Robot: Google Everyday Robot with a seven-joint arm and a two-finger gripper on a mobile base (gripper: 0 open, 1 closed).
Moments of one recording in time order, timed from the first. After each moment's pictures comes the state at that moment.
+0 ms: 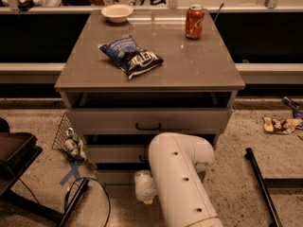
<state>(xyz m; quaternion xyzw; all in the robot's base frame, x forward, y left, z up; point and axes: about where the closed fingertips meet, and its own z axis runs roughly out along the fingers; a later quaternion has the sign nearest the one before) 0.553 0.010 0.097 -0.71 0.69 -0.09 0.05</state>
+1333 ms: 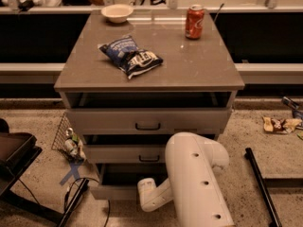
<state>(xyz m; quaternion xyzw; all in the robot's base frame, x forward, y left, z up) 0.520 0.004 0.116 -0.70 0.70 -0.09 0.07</state>
